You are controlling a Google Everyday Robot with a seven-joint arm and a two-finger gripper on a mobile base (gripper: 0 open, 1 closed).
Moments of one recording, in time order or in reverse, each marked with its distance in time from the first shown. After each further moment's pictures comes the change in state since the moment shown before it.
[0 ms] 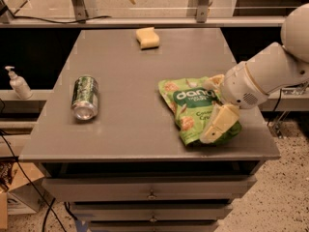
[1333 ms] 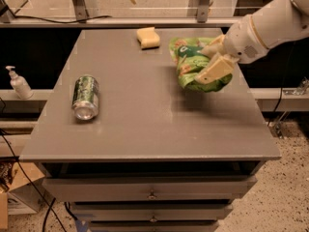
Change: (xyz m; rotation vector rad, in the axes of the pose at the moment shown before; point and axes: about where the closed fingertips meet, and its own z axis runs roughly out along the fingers) arm -0.045 -0.097 -0.044 0.139 -0.084 -0.054
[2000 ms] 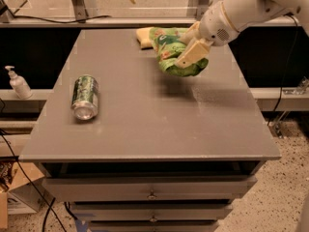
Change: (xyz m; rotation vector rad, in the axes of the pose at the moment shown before) arm -0.044 -0.048 0.038 -0.037 -0.046 -0.055
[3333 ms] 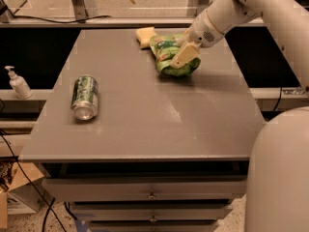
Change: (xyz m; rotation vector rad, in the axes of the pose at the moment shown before) arm 0.024 -0.043 0.050 -0.035 0.085 0.087
